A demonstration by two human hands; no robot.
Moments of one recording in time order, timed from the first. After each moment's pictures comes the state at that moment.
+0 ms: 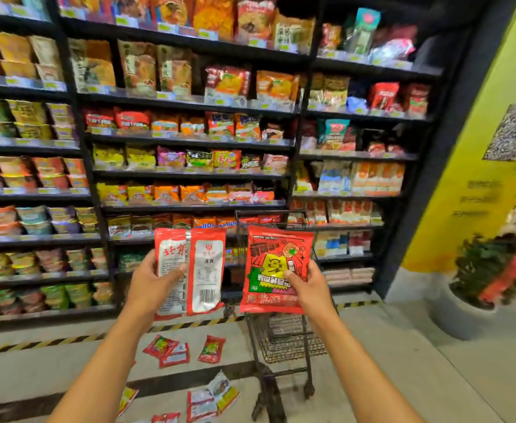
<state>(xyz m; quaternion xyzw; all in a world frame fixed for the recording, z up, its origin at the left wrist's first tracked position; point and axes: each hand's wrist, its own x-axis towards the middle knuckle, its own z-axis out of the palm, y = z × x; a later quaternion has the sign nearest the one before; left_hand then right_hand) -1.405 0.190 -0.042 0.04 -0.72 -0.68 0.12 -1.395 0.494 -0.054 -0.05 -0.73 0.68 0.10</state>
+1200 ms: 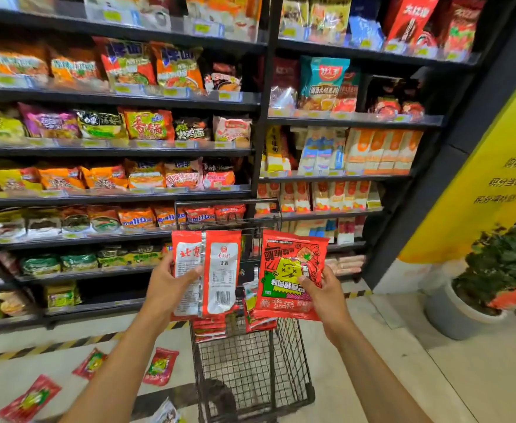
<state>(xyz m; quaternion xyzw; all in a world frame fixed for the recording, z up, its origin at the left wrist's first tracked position) -1.842 0.488 -0.131 0.09 -0.73 -0.68 0.01 -1.797 0.788 -0.128 -0.16 -0.71 0.68 0.06</state>
